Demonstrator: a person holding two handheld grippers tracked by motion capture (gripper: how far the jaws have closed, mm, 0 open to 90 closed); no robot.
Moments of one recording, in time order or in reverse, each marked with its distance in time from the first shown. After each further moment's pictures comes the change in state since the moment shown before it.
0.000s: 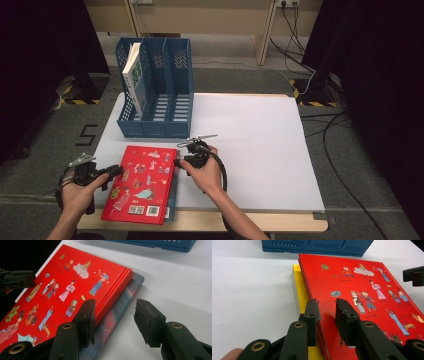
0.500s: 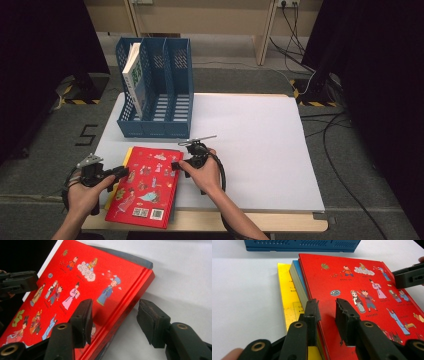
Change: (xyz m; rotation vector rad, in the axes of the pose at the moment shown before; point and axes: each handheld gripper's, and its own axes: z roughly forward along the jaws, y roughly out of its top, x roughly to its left) left arm -0.017 0.000 0.007 0.021 -0.022 0.038; right arm -0.010 -0.004 0.013 0.067 0.069 0.096
